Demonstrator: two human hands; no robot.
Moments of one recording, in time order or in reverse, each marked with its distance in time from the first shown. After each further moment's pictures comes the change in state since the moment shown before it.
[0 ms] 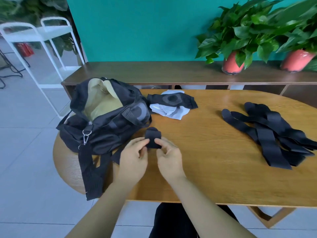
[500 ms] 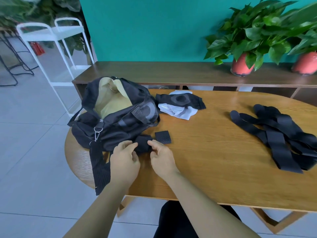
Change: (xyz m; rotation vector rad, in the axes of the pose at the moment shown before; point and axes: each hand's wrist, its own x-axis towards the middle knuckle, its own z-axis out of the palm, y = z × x) left_hand -0.012 -0.032 -0.025 0.266 0.022 -0.183; right_hand 0.002 -0.010 0.032 -0.115 -0.273 0.018
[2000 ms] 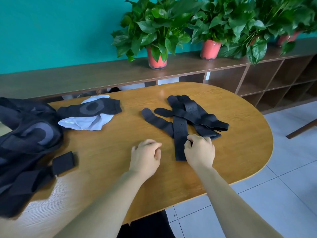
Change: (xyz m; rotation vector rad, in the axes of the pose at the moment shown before) left_hand -0.023 0.259 0.180 0.032 -0.511 0.457; right_hand -0.063 0.168 -0.306 -0.593 0.778 0.356
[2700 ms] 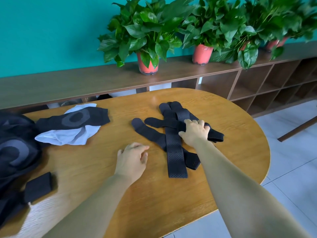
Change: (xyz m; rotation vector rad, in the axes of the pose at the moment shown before) left_hand 0.049 -0.020 0.003 -0.001 -0.008 -0.028; right_hand 0.122 -0.006 0.005 -0.359 -0.299 -0.036
